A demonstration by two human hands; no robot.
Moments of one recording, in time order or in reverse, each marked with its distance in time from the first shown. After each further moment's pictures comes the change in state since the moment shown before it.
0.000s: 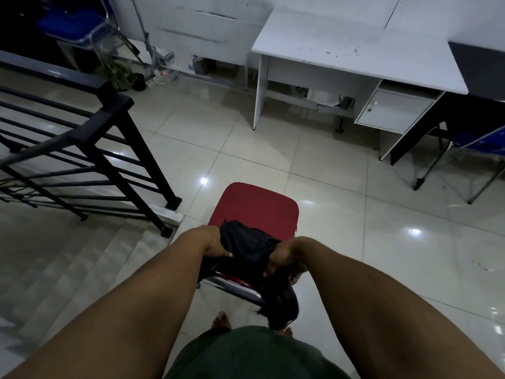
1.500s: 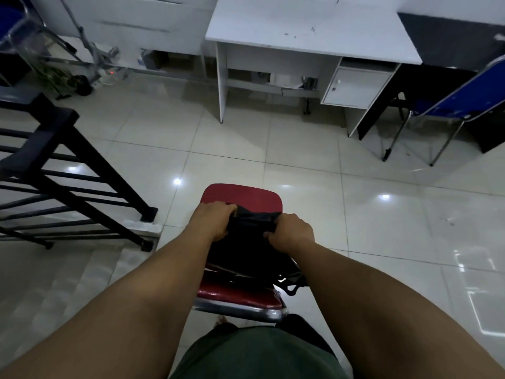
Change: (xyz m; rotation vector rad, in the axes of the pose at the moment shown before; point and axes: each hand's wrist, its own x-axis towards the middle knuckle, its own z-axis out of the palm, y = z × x) left_hand 0.083 0.024 -0.041 0.409 0.442 0.391; right_hand 0.014 0.006 -0.030 -0.183 1.018 -0.133
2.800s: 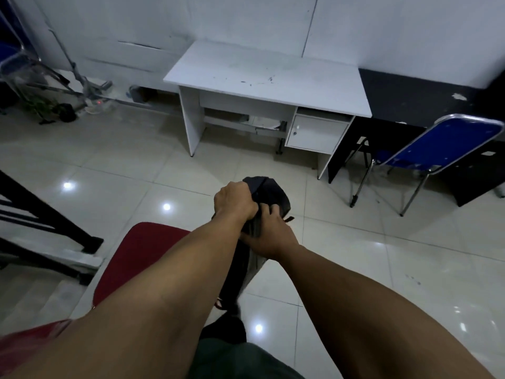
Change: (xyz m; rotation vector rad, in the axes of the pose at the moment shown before) left_hand 0.212 0.339 -0.178 -0.380 0.325 -0.433; right_hand 0.119 0.267 -0.173 0.190 0.128 -0.287
